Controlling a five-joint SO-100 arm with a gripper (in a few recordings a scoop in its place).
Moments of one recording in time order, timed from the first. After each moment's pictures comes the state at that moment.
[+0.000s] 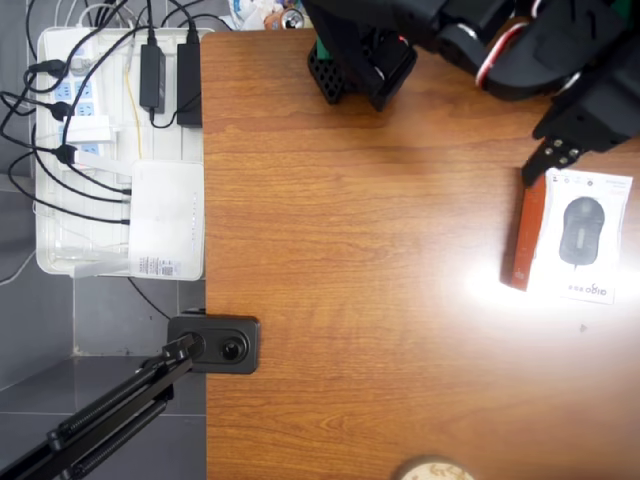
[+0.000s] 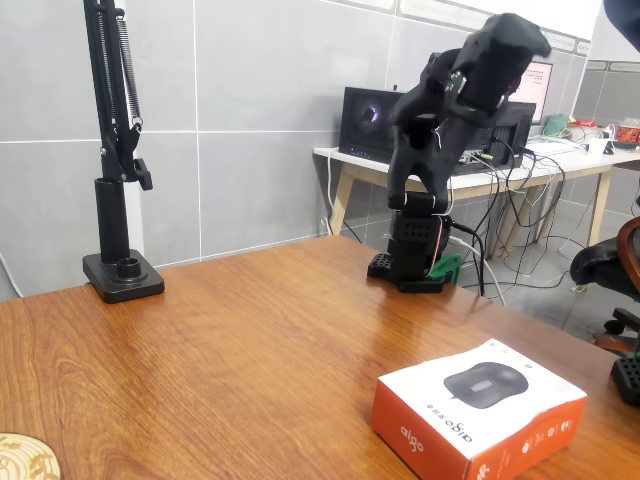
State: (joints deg) arm -51.9 142.5 114.7 23.1 20.7
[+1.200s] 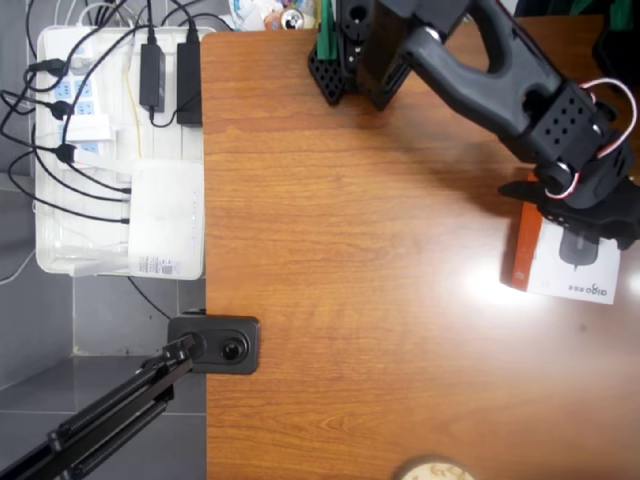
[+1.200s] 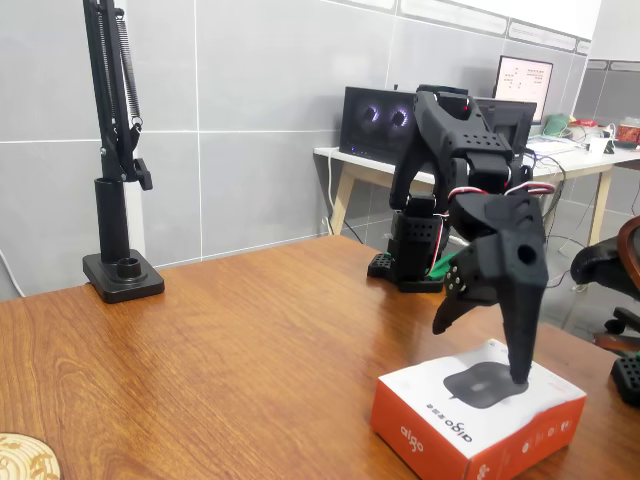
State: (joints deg) arm -55.3 89.7 103.8 22.1 12.4
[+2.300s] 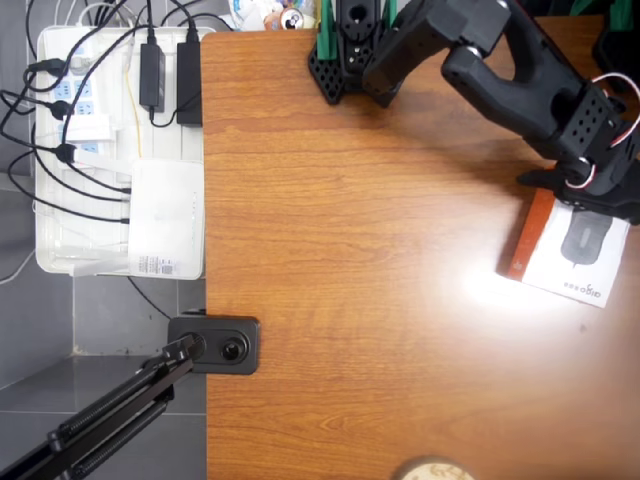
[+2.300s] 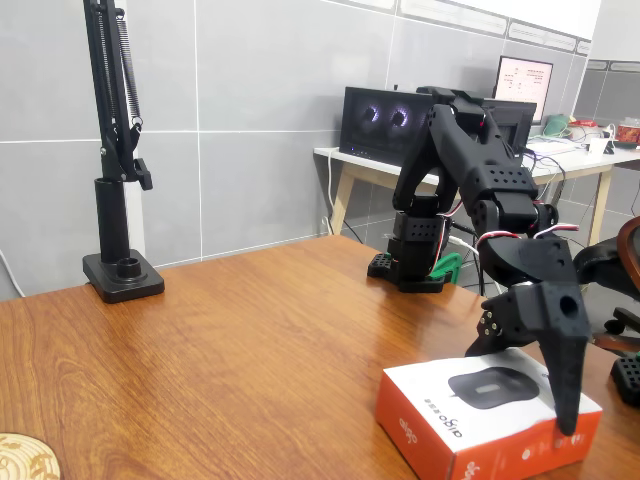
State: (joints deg) arm -60.3 76.4 101.0 16.8 11.0
